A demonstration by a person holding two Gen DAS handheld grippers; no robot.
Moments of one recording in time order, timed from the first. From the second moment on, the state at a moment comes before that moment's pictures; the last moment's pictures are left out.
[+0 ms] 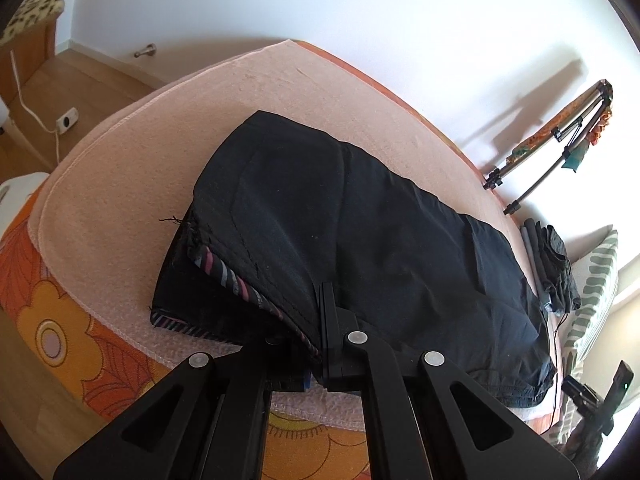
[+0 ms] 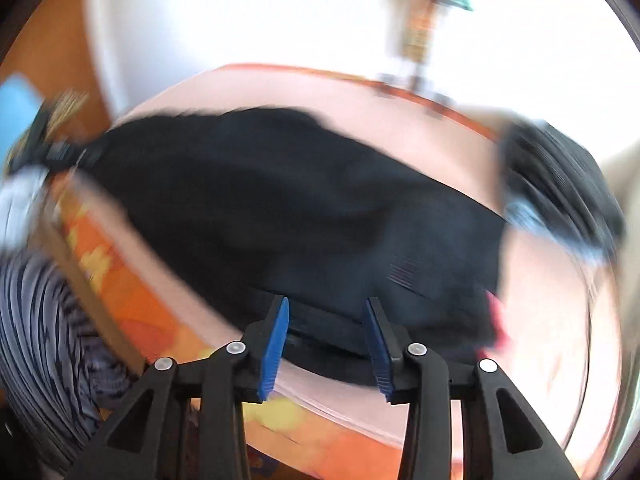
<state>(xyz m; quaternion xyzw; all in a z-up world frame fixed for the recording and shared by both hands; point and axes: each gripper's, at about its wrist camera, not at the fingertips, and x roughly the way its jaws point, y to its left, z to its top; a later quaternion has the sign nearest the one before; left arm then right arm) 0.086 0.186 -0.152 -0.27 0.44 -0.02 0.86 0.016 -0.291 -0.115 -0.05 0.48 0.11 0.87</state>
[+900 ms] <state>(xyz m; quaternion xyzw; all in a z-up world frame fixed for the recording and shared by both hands) 0.088 0.187 -0.147 -0.27 0.44 -0.03 0.86 0.069 -0.390 -0.168 0.28 0.51 -0.02 0.81</state>
